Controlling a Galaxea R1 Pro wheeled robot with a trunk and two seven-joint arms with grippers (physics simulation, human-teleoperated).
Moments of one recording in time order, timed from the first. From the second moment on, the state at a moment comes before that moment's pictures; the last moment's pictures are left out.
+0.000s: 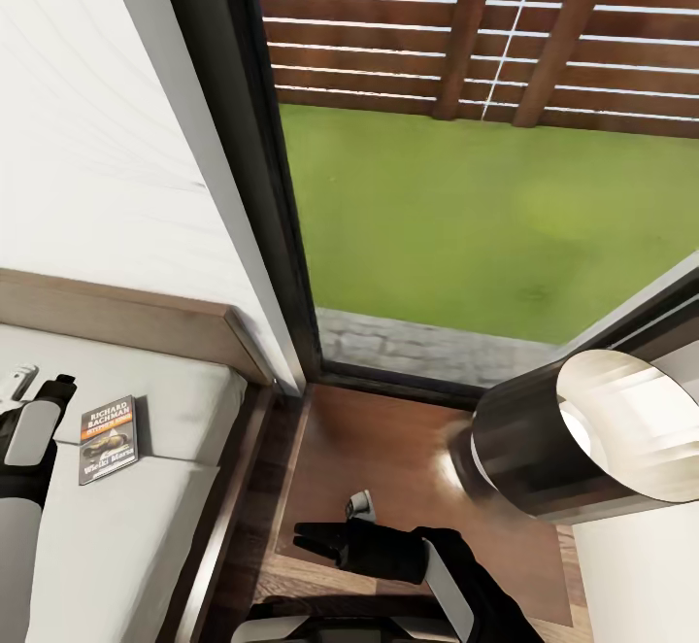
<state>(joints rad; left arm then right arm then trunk) -0.78 0.32 0.45 -0.86 0.83 0.15 0.50 -0.41 0.12 0.24 -0.80 -0.51 0.75 1.23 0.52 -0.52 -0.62</state>
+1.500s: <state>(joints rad) -0.78 0.32 0.45 -0.86 0.83 0.15 0.50 -0.41 0.12 0.24 -0.80 -0.51 0.75 1.23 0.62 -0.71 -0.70</state>
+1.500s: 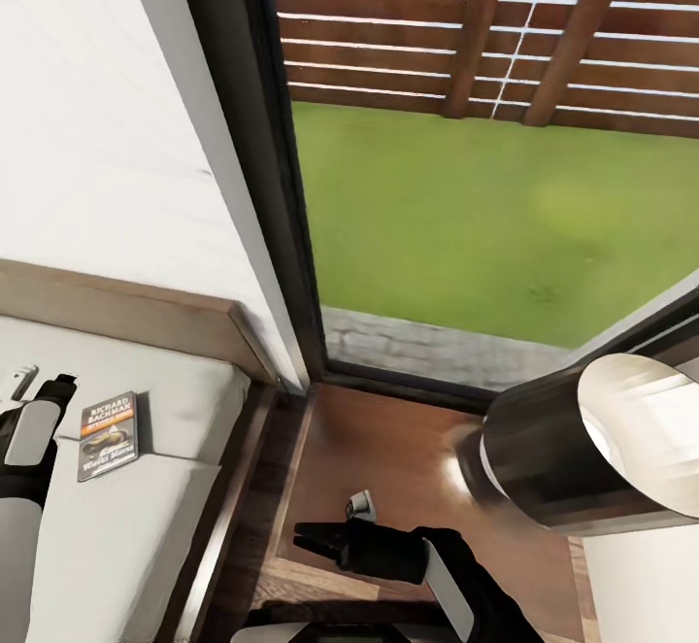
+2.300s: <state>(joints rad) -0.78 0.32 0.45 -0.86 0.83 0.15 0.49 -0.41 0.12 0.24 -0.80 -0.51 0.75 1.23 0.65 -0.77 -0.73</state>
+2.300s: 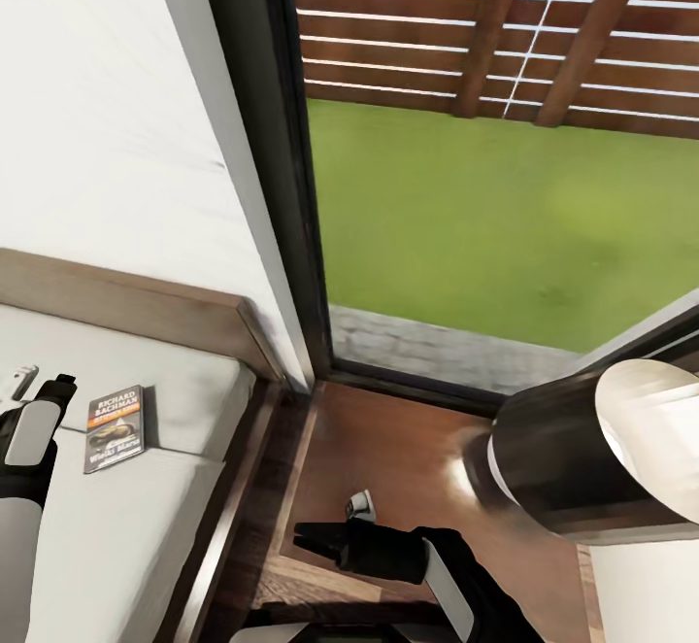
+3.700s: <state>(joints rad) -0.78 0.31 0.32 -0.87 0.82 0.06 0.49 -0.41 0.12 0.24 -0.80 -0.51 0.75 1.23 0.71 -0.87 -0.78</state>
